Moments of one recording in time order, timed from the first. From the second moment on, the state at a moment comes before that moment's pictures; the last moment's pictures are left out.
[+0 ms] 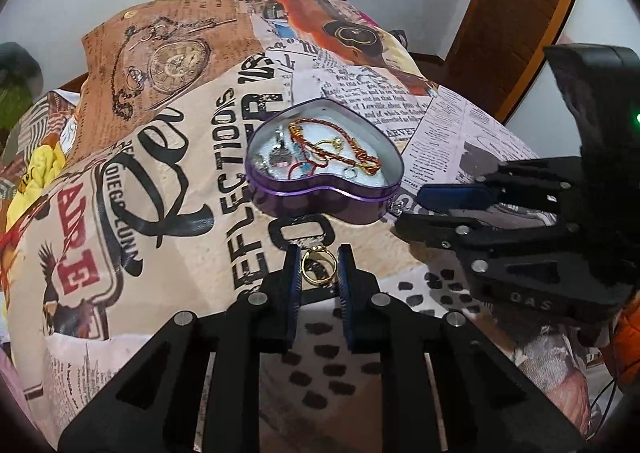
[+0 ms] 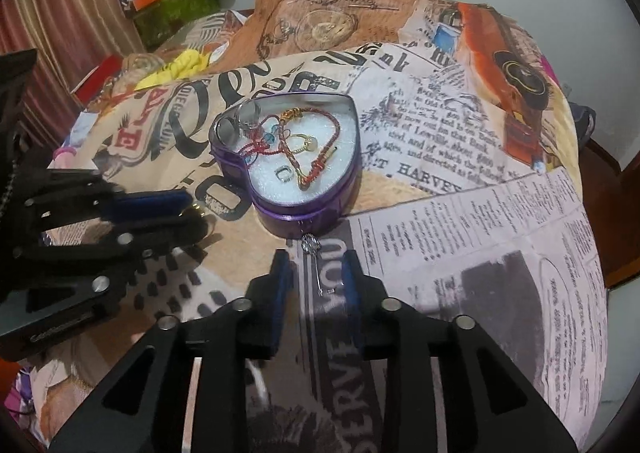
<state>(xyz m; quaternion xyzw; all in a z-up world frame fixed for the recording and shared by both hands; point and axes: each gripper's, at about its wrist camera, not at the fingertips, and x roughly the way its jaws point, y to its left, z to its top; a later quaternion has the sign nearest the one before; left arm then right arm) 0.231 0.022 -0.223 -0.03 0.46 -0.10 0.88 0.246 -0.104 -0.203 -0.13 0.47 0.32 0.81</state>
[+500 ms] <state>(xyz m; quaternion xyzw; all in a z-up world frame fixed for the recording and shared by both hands) 0.229 0.028 -0.222 -0.04 0.46 -0.10 0.88 0.242 -0.095 -0.207 -0.15 0.46 0.33 0.81</state>
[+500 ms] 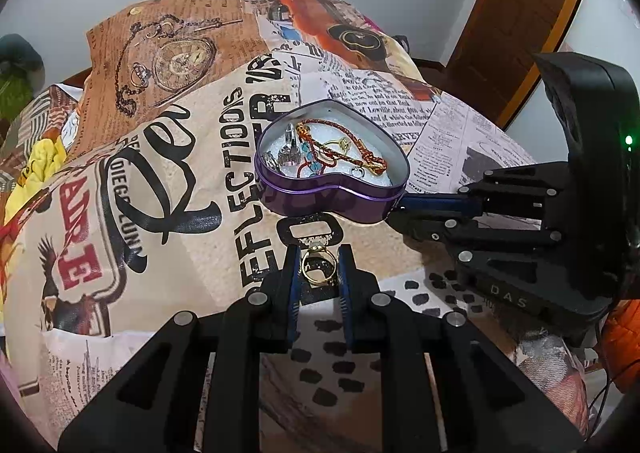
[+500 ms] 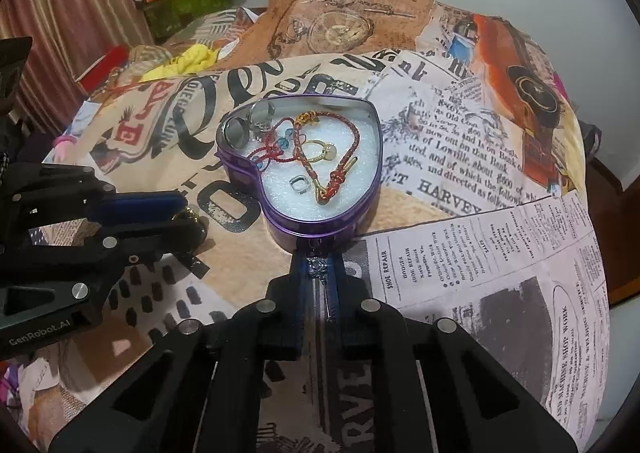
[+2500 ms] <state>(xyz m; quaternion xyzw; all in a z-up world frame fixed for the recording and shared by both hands) 0.275 0.027 -0.202 -0.02 0.43 -0.08 0.90 0.282 -0.086 -0.173 -0.09 0.44 0.33 0.83</state>
